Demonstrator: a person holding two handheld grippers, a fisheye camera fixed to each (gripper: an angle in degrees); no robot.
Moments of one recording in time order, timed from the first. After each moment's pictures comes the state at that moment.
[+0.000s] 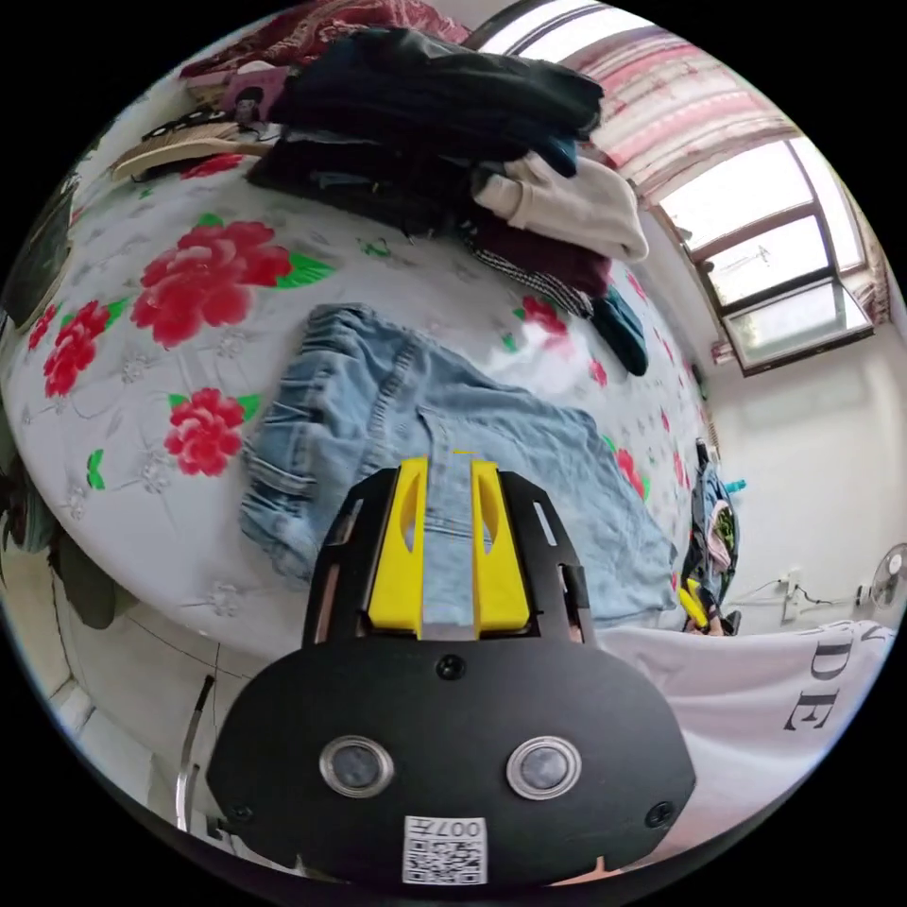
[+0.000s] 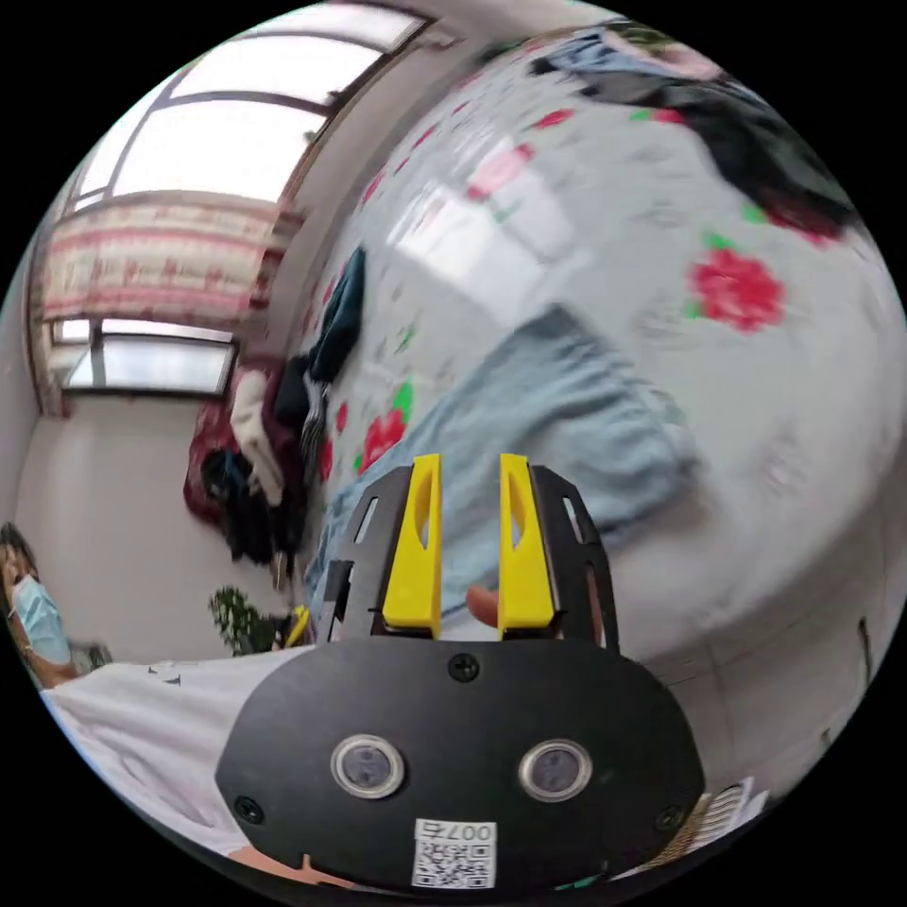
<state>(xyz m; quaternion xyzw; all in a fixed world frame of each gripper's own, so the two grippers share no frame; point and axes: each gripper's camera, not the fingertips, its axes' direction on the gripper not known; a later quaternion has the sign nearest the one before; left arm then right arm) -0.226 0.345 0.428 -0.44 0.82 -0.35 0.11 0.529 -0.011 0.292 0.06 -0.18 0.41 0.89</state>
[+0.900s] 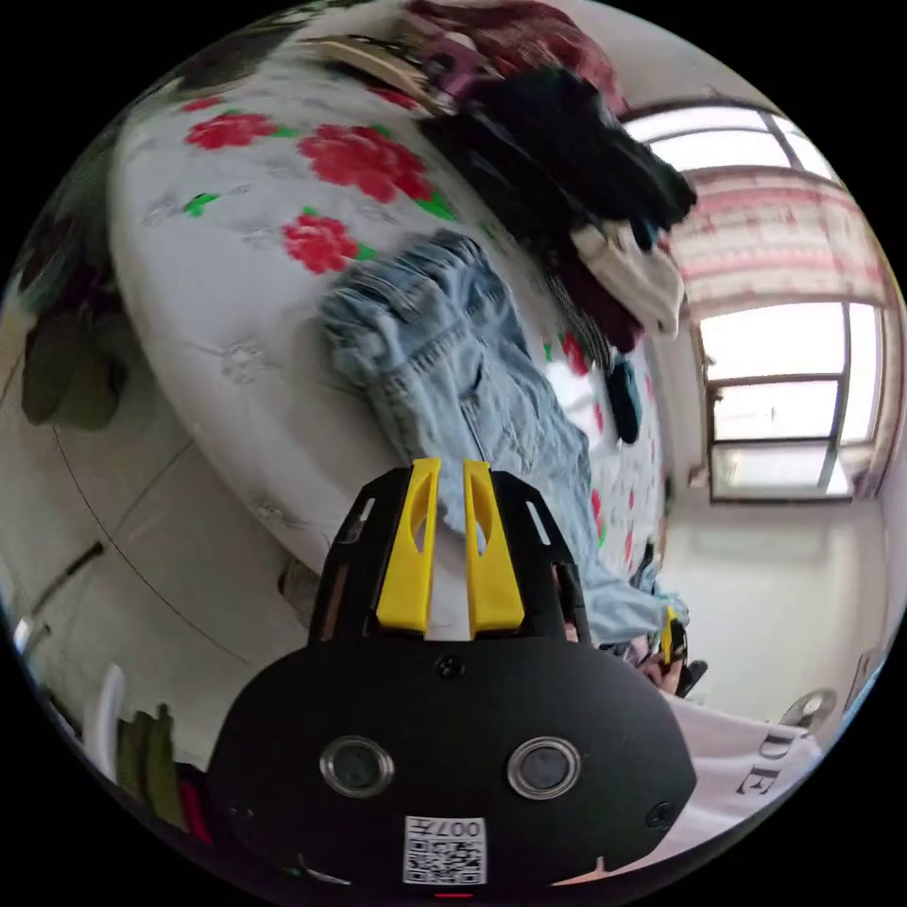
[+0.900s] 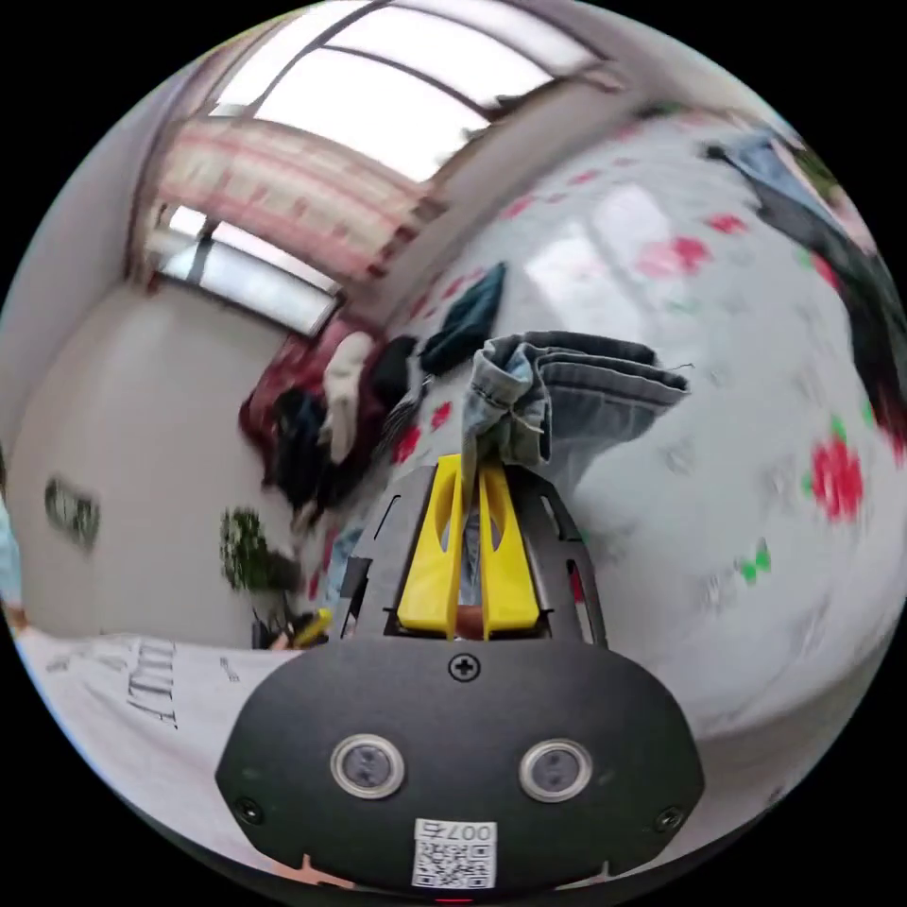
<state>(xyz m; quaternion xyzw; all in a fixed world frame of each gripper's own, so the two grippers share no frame) -0.266 0.445 0.356 -0.59 0.64 -0.49 0.01 0.344 -0.094 0.268 0.08 -0.25 0.04 0.96</state>
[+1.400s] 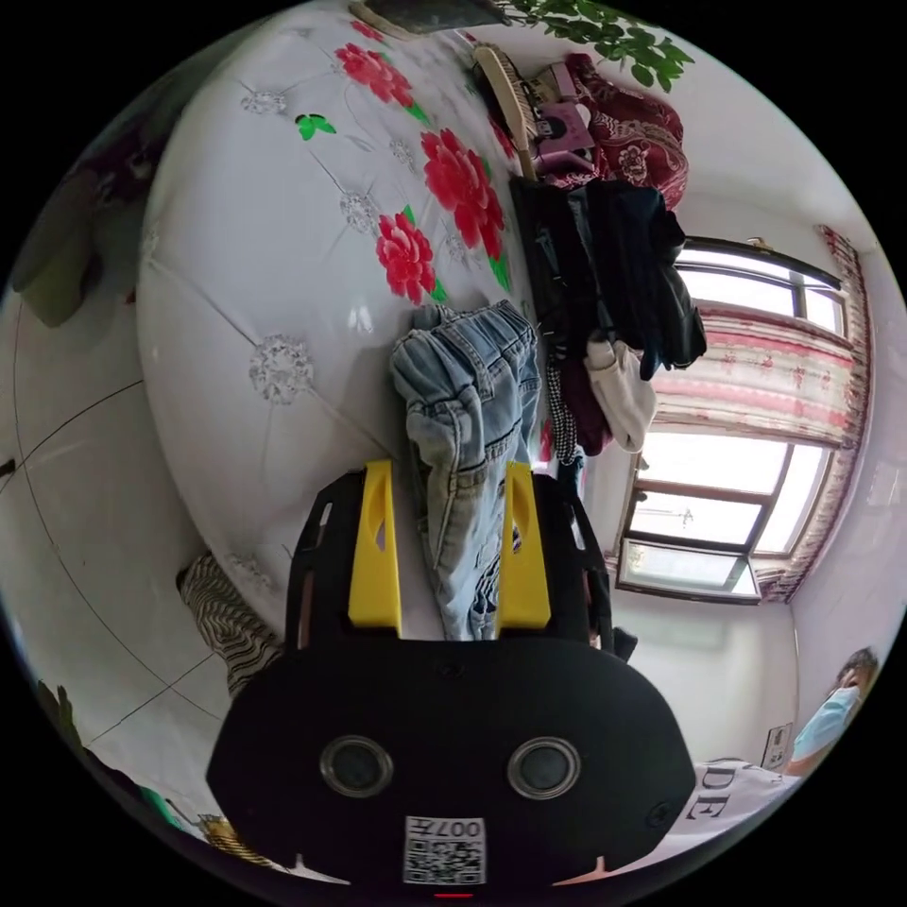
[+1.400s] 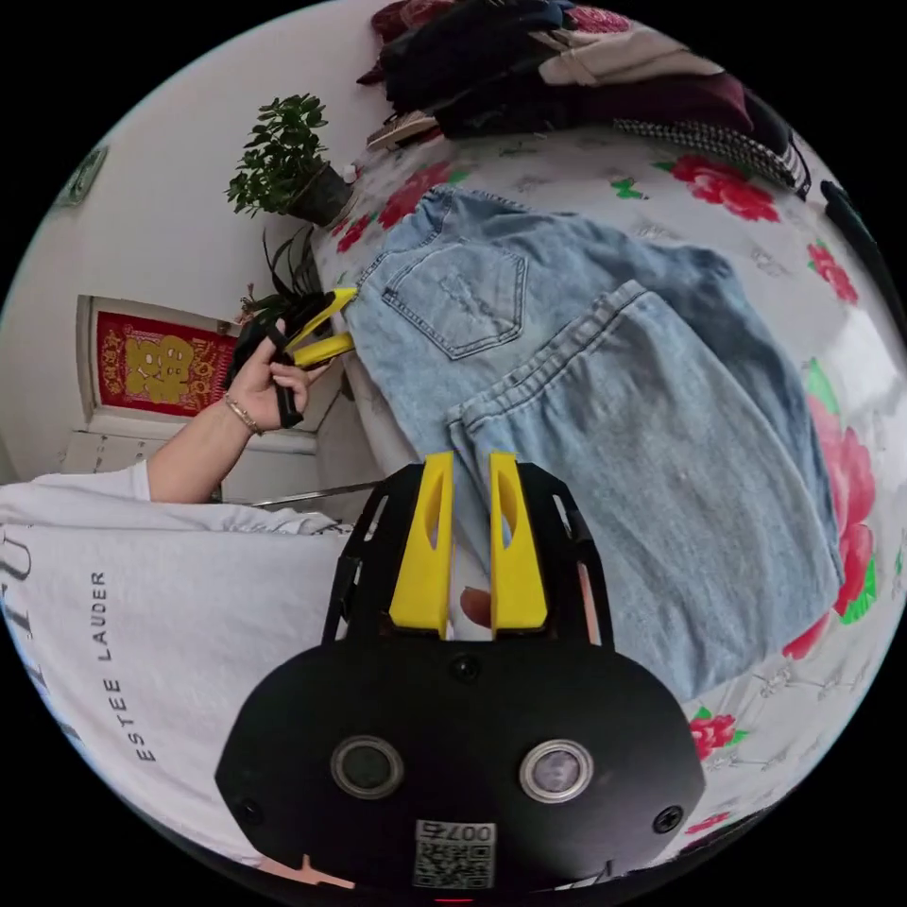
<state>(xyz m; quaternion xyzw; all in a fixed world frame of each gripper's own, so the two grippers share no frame) -0.210 0.473 0.329 -0.59 0.56 -0.57 -0.10 0.052 -0.084 0.451 -0.29 -0.30 -0.30 0.86</state>
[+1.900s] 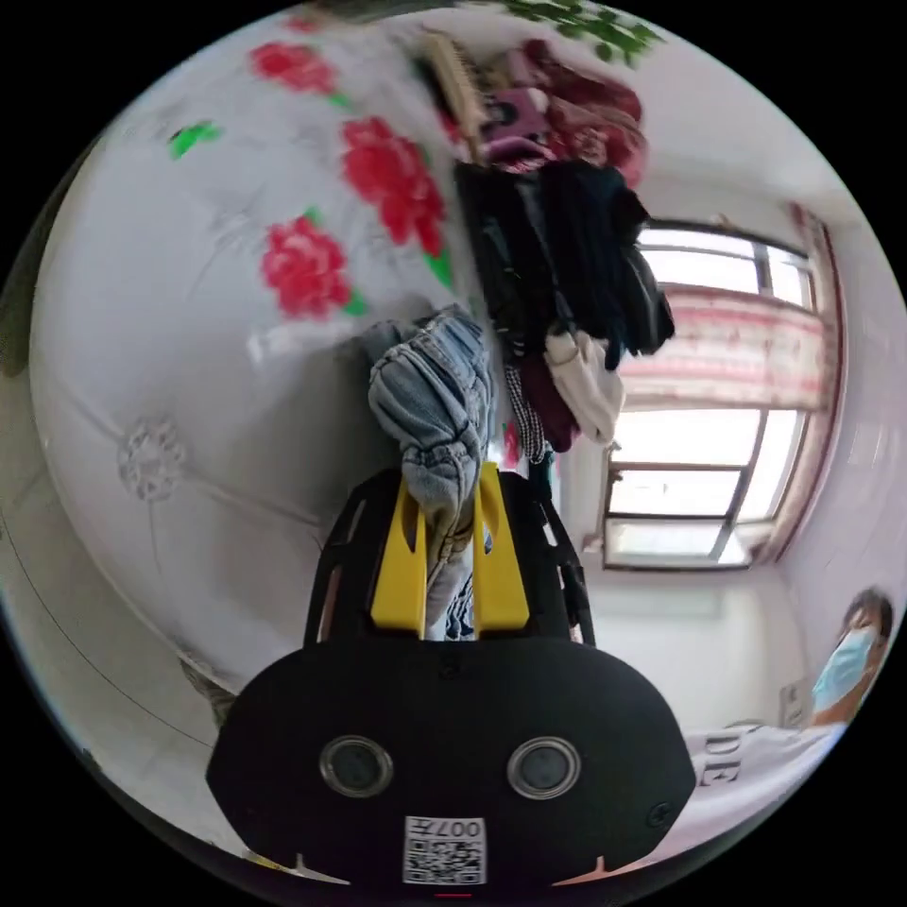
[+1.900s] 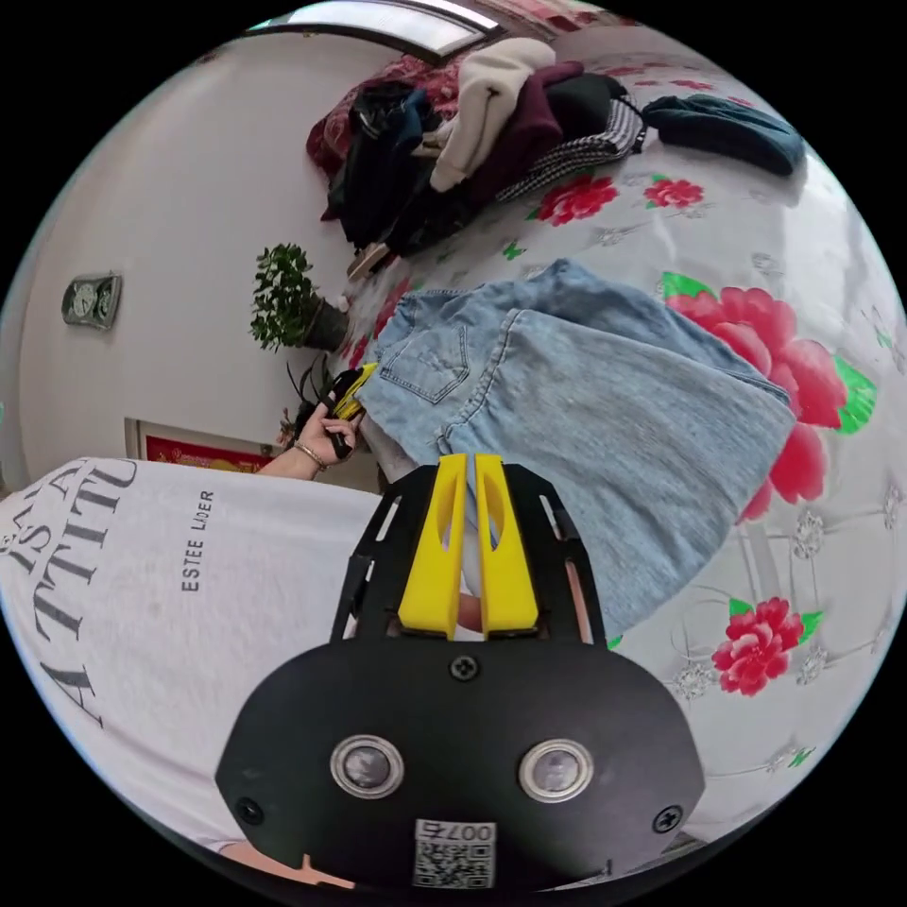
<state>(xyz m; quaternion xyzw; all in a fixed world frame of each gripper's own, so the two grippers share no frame) -0.209 0.394 0.361 -0.51 0.63 -0.58 -0.05 0.170 -0.101 0.393 -0.18 -0.35 -0.10 0.91</state>
